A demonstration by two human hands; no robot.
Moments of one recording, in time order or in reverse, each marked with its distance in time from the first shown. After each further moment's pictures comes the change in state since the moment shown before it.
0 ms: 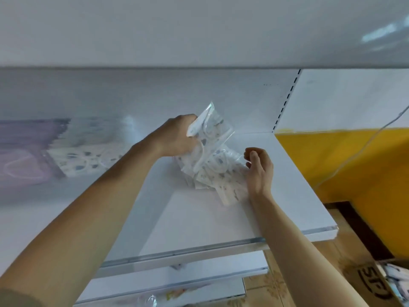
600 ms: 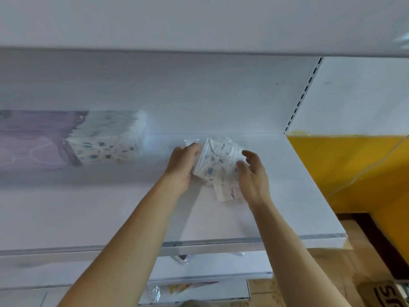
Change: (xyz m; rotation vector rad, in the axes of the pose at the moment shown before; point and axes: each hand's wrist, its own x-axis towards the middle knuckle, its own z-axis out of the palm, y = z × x) left_hand -0.042 0.007 0.073 -1.033 0.375 -0.552; right_hand -0.026 -0.017 0.003 -0.267 -0.267 0.059
